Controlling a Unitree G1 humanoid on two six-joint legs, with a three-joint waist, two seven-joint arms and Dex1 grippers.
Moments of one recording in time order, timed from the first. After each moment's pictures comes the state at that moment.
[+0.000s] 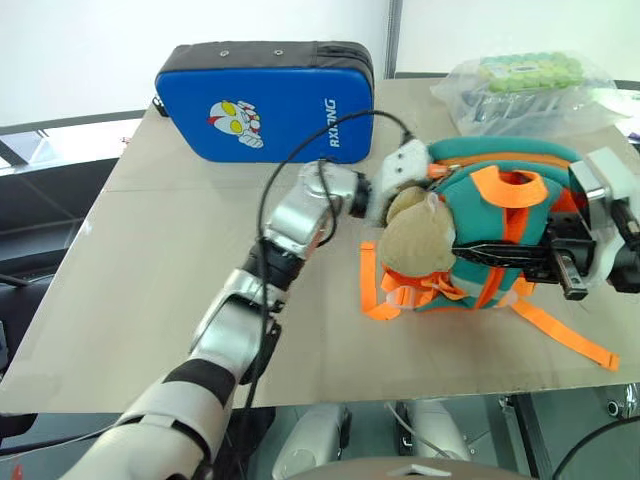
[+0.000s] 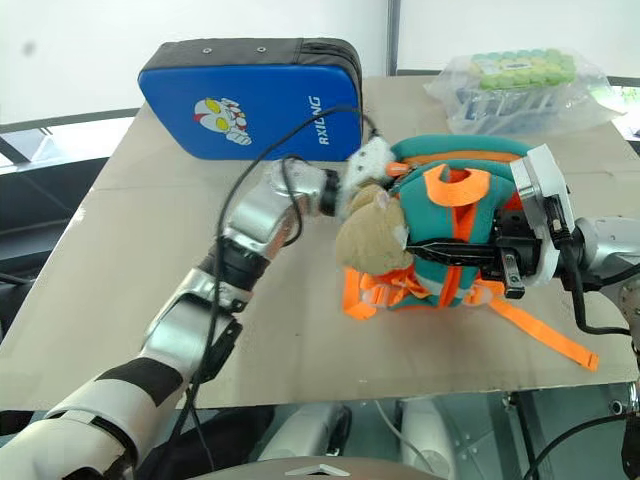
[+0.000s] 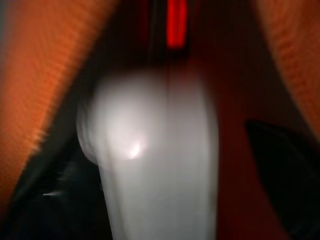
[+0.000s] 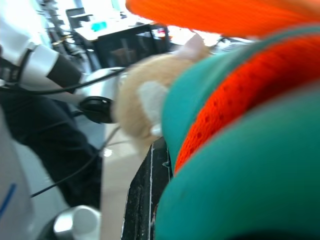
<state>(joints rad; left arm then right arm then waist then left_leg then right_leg) -0.95 0.34 -0.22 0.29 -0.39 0.45 -1.27 -0.37 -0.86 -0.25 -0.47 1.01 0.80 1.03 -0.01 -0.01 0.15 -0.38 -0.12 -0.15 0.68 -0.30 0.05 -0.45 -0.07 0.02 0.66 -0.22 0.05</state>
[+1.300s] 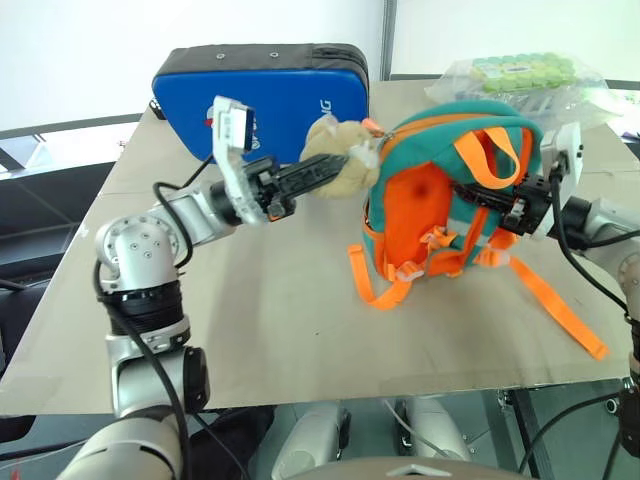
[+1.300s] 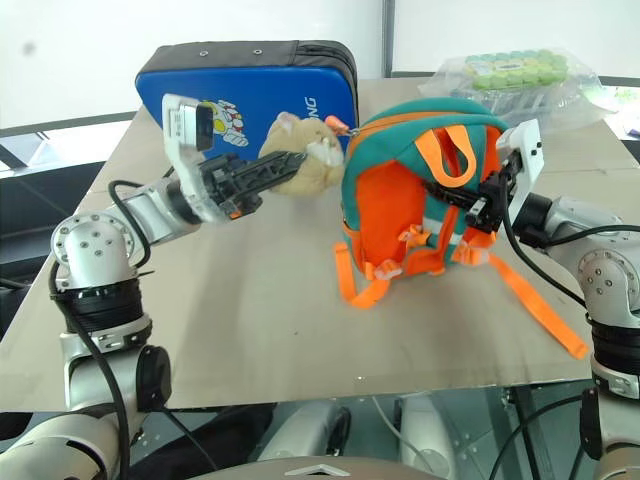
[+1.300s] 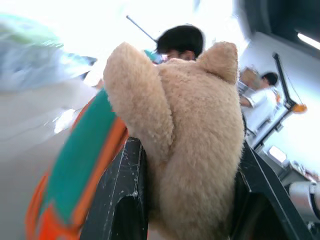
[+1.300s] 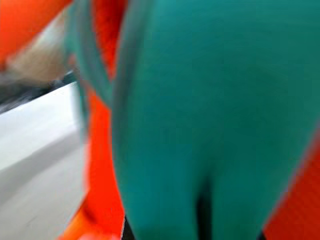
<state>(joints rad) -0.63 0.53 0.28 -0.05 -1.08 1.12 -0.80 -0.53 -0.68 -0.19 -0.22 0.83 0.81 0.64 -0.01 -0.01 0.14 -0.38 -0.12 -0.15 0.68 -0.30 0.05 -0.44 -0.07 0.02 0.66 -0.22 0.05</state>
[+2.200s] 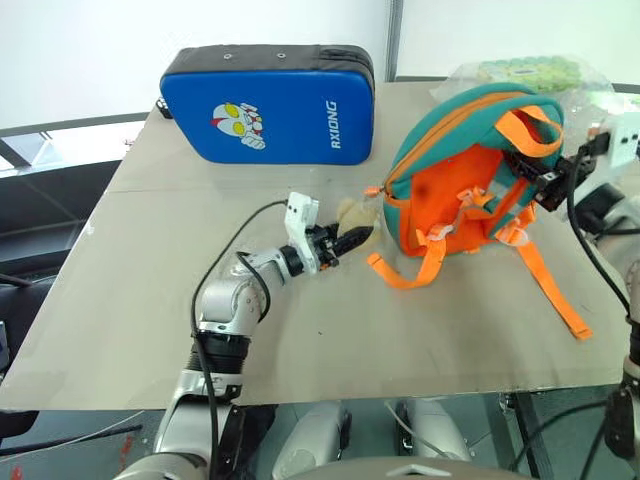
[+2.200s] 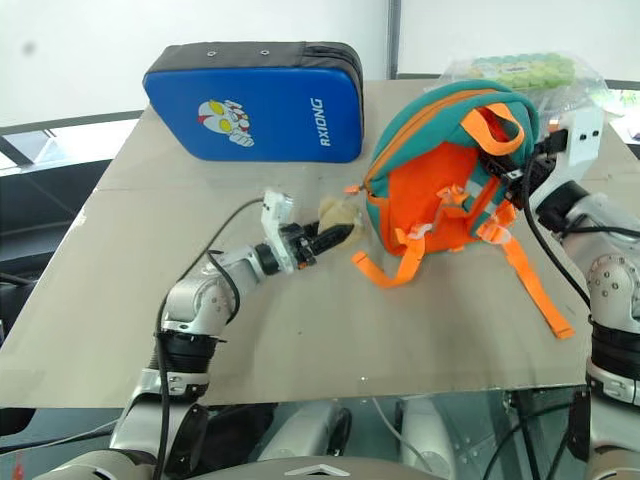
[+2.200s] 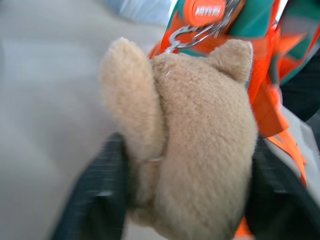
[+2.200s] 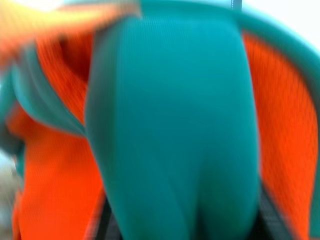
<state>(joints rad) -0.46 0.31 -0.02 0.06 -0.56 0.53 -0.75 -0.38 -0.67 -0.29 -0.25 0.68 0.64 0.48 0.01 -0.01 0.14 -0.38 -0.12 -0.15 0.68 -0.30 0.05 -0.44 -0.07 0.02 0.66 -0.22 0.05</state>
